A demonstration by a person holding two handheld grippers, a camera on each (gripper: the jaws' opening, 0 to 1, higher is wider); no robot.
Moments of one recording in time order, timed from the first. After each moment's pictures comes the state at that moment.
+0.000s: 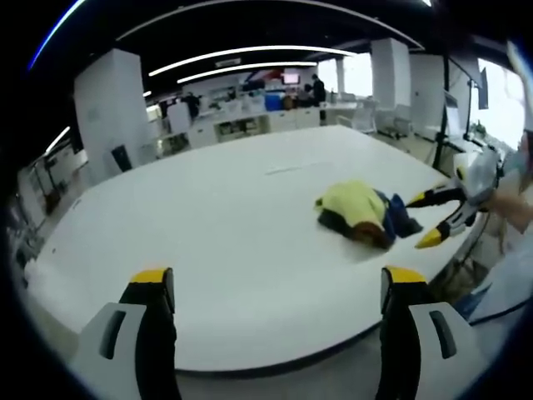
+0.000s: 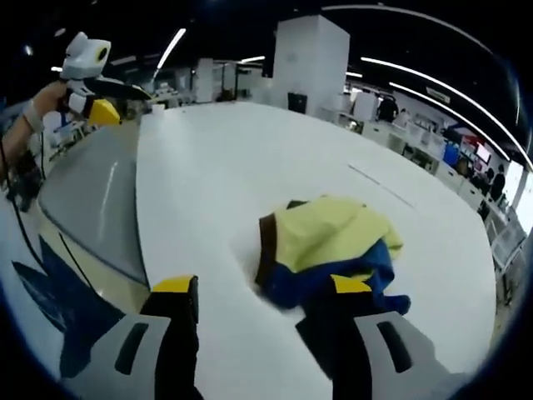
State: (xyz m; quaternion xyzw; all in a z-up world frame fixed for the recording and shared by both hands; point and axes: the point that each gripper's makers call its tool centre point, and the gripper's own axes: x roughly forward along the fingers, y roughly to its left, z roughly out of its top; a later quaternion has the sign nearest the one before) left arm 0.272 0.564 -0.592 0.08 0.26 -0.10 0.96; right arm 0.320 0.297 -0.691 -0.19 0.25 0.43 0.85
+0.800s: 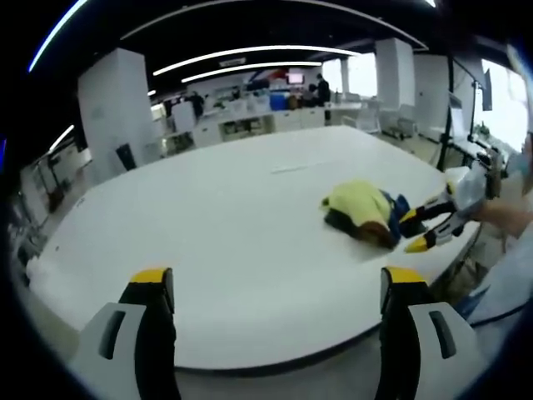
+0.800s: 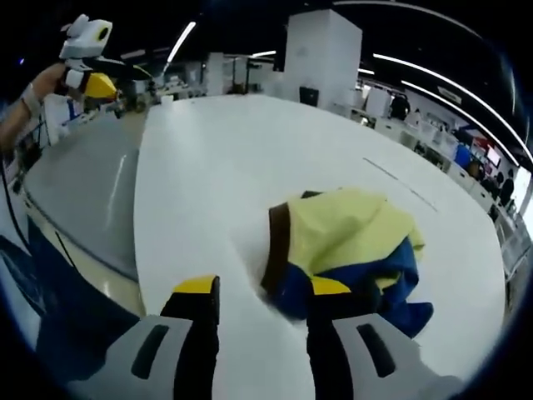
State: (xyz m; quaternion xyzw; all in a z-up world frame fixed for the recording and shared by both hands) left arm 0.270 0.577 -0.588 0.08 0.26 -0.09 0.96; right arm 0.330 0.316 -0.724 -0.20 0.26 0.45 0.83
